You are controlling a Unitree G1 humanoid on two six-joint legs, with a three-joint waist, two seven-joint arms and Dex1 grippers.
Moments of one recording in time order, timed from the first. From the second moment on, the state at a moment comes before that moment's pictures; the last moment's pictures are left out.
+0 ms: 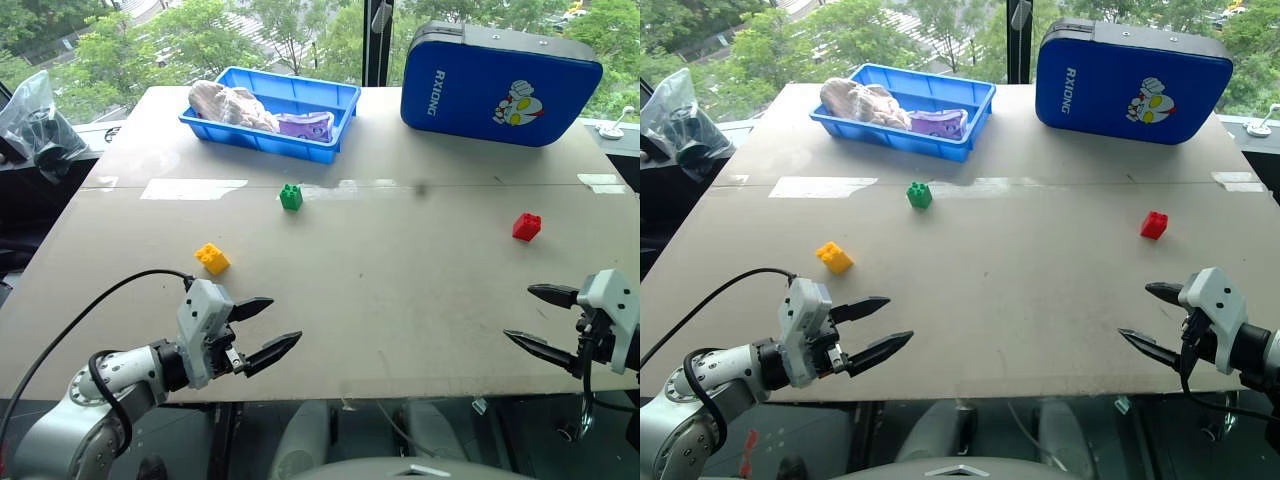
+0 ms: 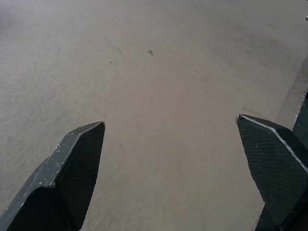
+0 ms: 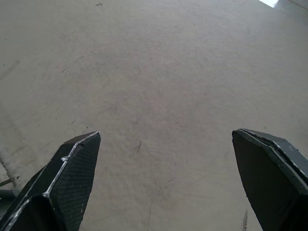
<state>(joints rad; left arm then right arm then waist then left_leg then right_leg) 0.35 0.71 0.31 -0.64 -0.67 0.61 -0.82 0.37 -0.85 -0.46 -0.54 0.50 0.50 0.96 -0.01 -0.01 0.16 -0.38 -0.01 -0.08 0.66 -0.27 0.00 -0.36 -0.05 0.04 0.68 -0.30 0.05</state>
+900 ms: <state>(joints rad) -0.12 0.73 0.07 -0.70 -0.75 0.68 -0.78 -0.60 -0.36 -0.39 -0.14 0.23 1.28 -0.07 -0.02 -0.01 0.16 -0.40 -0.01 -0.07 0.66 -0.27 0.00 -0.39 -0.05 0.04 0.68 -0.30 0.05</state>
